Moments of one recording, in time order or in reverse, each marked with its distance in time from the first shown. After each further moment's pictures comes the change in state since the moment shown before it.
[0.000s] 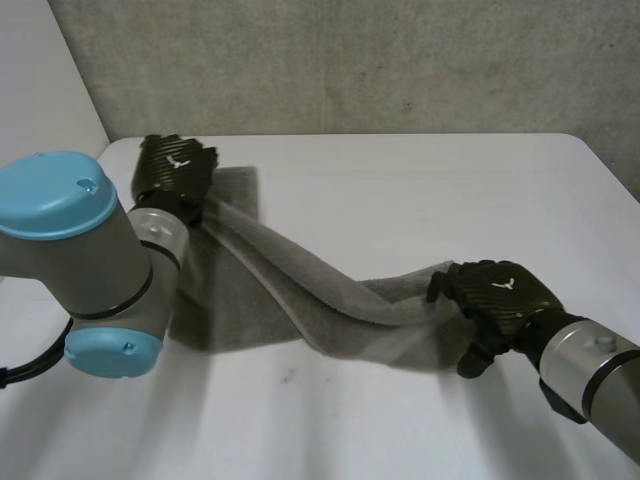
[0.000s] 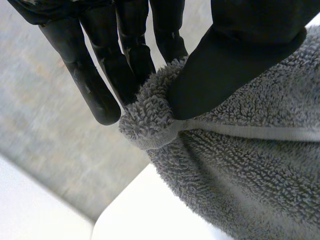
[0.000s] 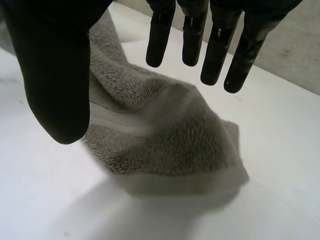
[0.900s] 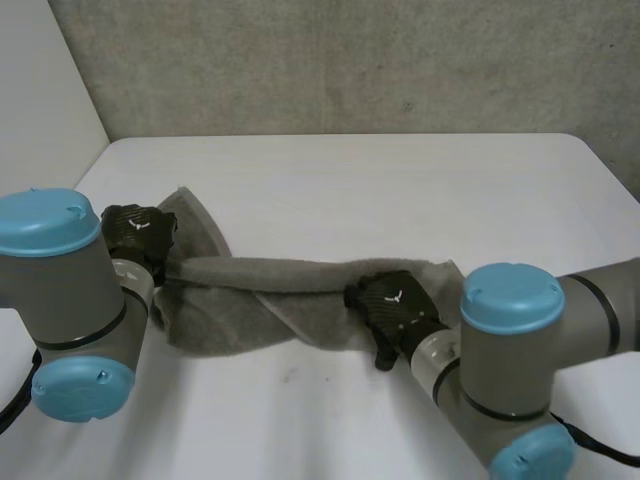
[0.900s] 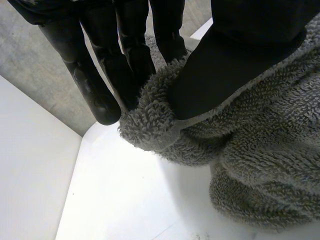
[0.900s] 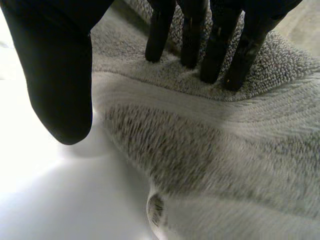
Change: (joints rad) left arm 0.080 0.021 -0.157 -0.108 -0.084 -0.062; right arm 0.322 0.497 -0.270 -0.298 0.210 -0.018; left_hand 0.000 0.000 0.001 0.000 0.000; right_hand -0.054 0.016 -0.016 -0.025 -0.017
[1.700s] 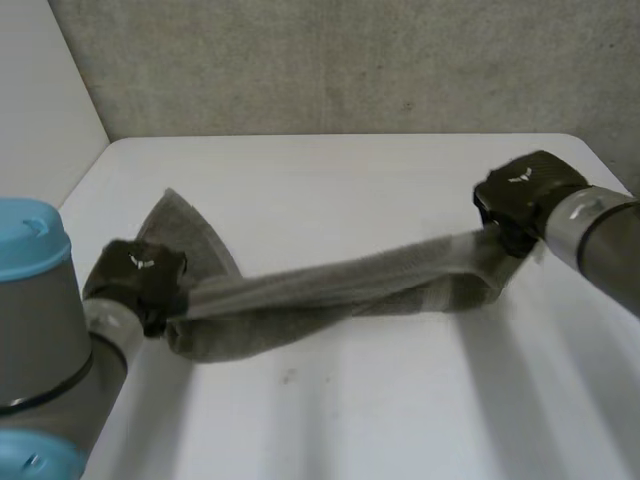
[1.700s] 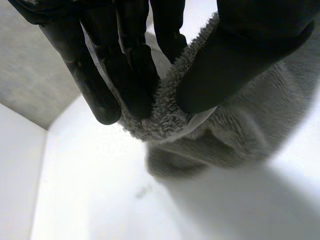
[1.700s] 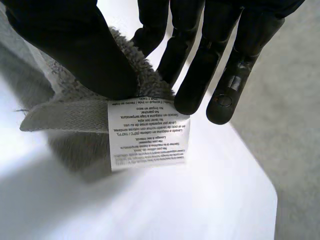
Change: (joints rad) left arm -0.097 0.218 -0.107 -0.278 -0.001 -0.011; right arm -0.263 -0.291 -0.327 0.617 0.046 -0.376; left_hand 0.000 0.001 0.003 0.000 0.000; right_hand 0.930 0.767 0.782 0.798 0.773
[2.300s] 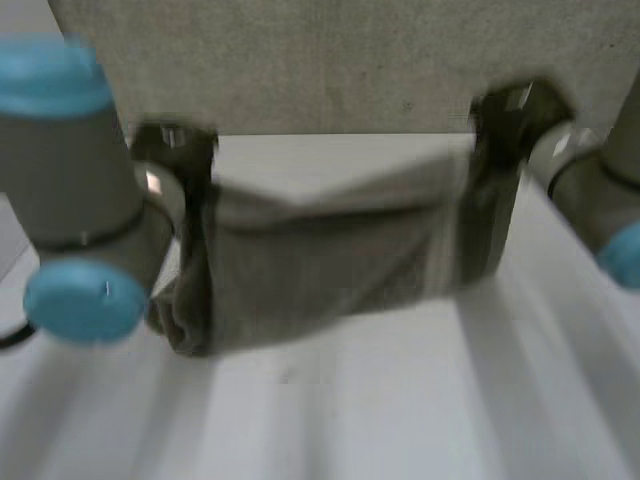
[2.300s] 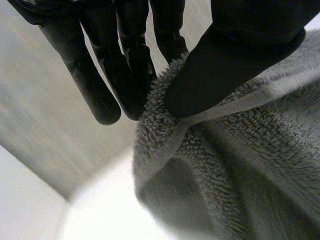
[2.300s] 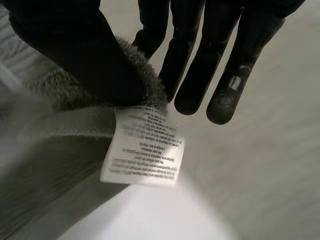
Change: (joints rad) left arm -0.042 -0.264 0.687 -0.090 0.000 -0.102; right arm -0.011 0.137 -0.244 -0.327 -0.002 0.166; left_hand 0.000 0.001 0.000 0.000 0.011; right_hand 0.004 0.000 0.007 0.003 0.004
